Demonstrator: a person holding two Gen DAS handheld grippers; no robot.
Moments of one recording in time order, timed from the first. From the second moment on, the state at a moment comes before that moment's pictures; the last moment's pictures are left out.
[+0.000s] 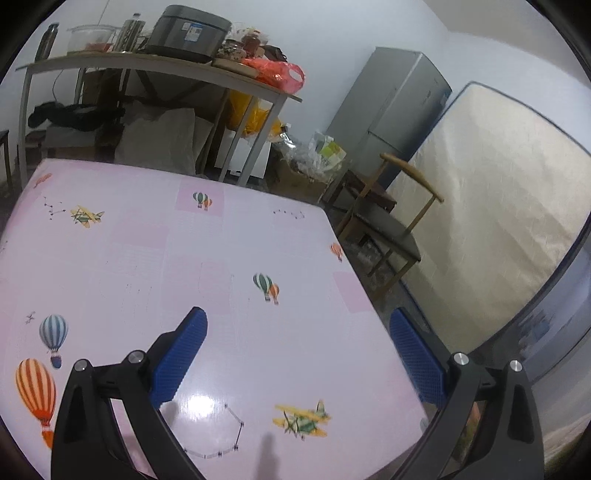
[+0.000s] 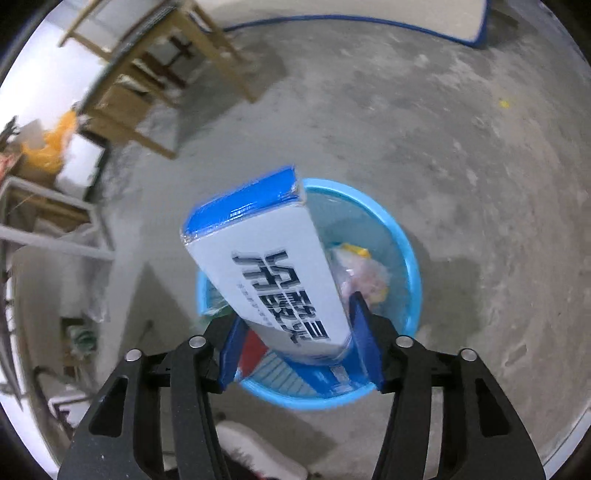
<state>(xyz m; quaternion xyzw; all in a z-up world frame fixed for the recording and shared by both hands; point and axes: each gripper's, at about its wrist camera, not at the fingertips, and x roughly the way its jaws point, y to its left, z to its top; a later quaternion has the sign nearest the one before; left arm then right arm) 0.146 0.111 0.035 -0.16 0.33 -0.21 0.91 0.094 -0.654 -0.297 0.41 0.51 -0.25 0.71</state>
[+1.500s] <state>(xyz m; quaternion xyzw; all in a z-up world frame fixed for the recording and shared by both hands) 0.007 -0.086 -0.029 -0.02 0.42 -0.06 0.90 -0.060 -0.371 -0.072 0.04 0.36 -0.18 0.92</state>
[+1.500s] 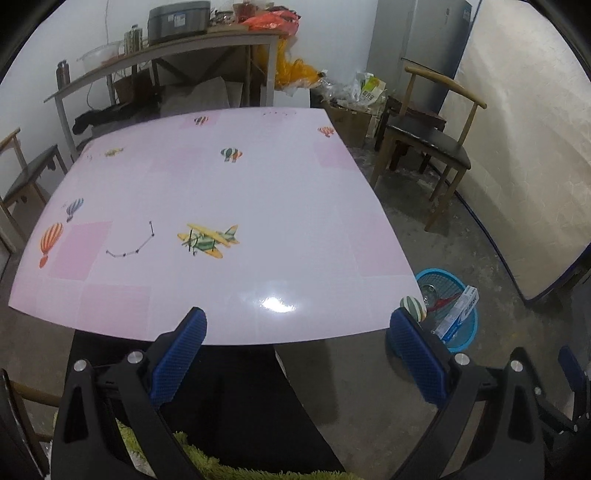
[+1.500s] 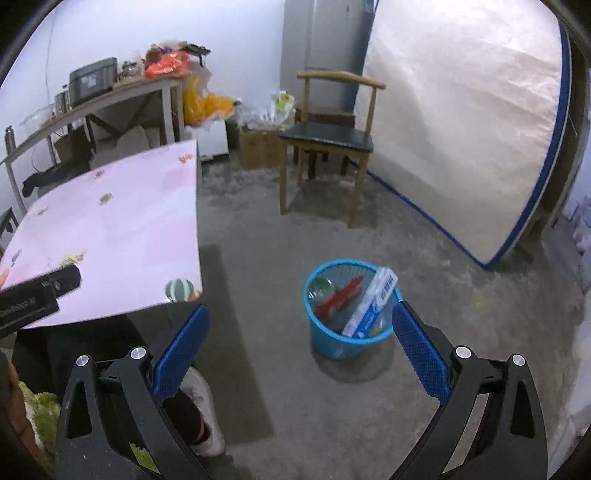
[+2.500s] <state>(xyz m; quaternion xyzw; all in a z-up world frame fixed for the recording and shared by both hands) 0.003 -0.103 -0.018 0.01 0.41 -0.06 0.91 -0.076 -0.381 -0.064 0.05 0.37 -0.23 0.90</state>
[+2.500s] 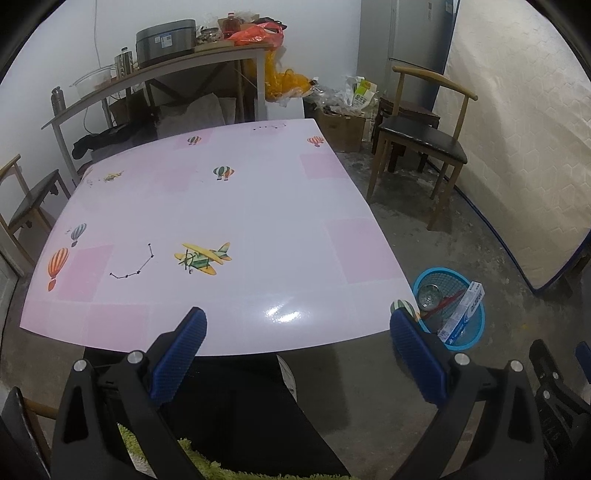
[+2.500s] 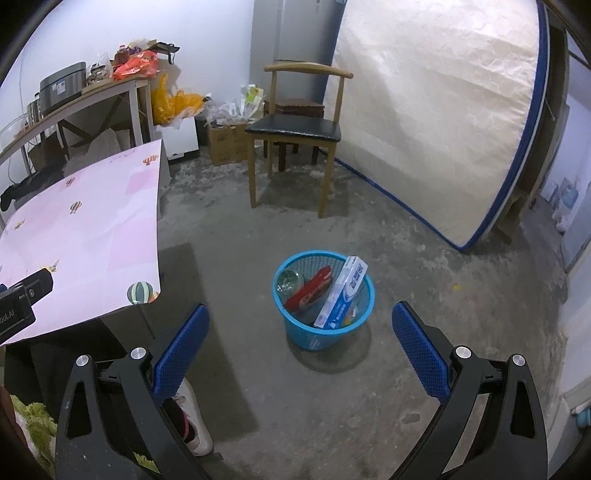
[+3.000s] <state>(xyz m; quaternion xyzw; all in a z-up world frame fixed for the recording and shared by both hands) 0.002 -0.102 -0.017 0.01 0.40 -0.06 0.91 -0.079 -0.380 -0.063 0.05 0.37 -0.23 0.90</state>
